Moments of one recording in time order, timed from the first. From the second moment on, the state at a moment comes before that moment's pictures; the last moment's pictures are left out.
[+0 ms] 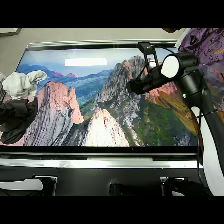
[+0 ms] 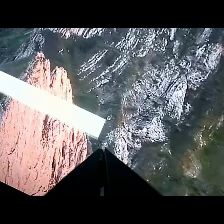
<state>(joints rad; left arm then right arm) 0.55 -1.56 1.28 1.74 -0.98 -1.96 0.36 -1.41 1.66 -1.40 1.31 1.61</state>
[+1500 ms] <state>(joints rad) -0.58 -1.50 1.29 1.13 -0.80 -2.06 0.29 -1.27 1.66 -1.84 1.49 1.69</state>
